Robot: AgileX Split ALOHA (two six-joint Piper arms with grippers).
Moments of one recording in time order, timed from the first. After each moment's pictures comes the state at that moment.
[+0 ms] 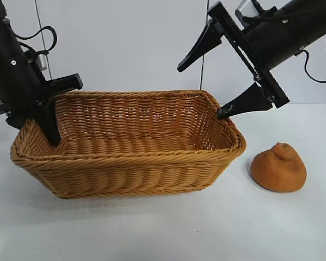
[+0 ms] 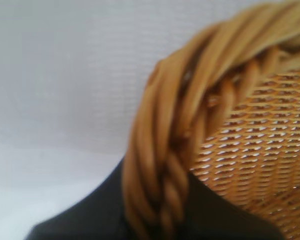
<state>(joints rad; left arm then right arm) -0.19 2.00 -1.38 -0.42 0.96 -0.08 0.19 1.83 -1.24 0.96 0.97 -0.33</state>
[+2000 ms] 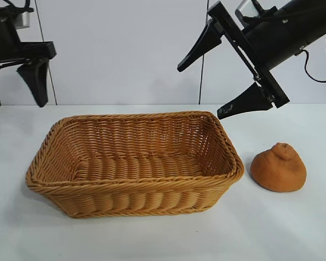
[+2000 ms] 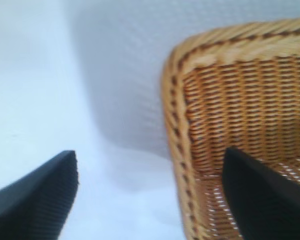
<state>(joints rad) -0.11 1.92 -1.53 -0.09 1.11 -0.08 0.19 1.83 -1.24 0.96 0.97 -0.33</state>
